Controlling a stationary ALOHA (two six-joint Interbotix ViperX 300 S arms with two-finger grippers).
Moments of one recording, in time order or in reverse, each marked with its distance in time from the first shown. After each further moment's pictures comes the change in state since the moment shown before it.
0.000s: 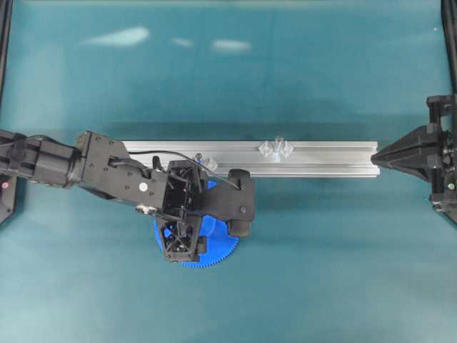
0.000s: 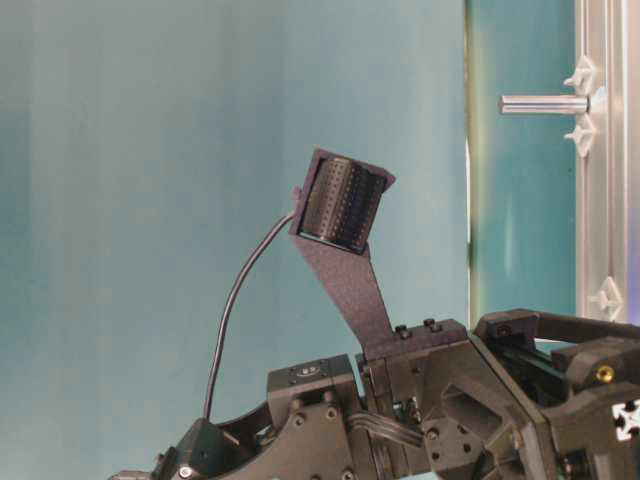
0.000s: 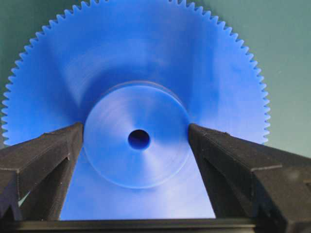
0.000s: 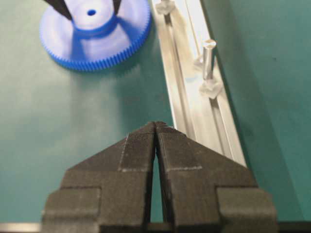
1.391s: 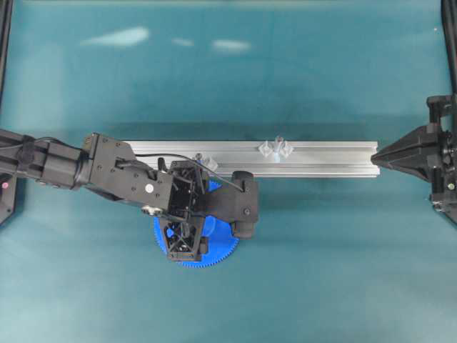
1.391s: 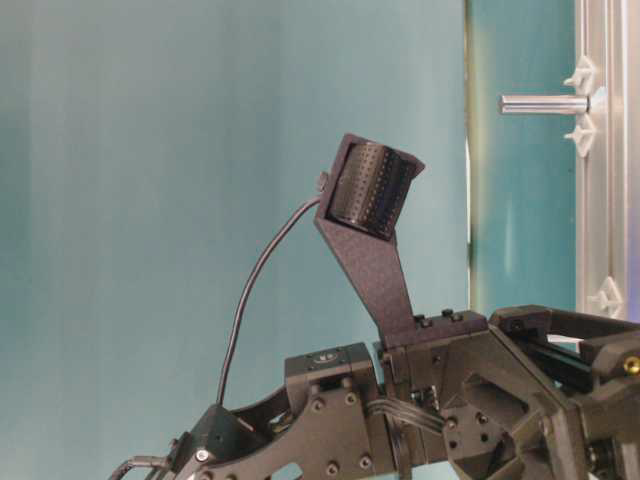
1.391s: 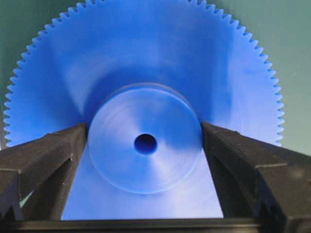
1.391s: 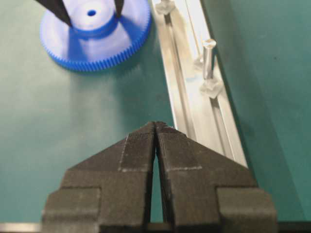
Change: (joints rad) left arm 0.002 0.025 -0.018 0.002 0.011 0.003; right arm 0.000 0.000 0.000 0.000 0.000 0.006
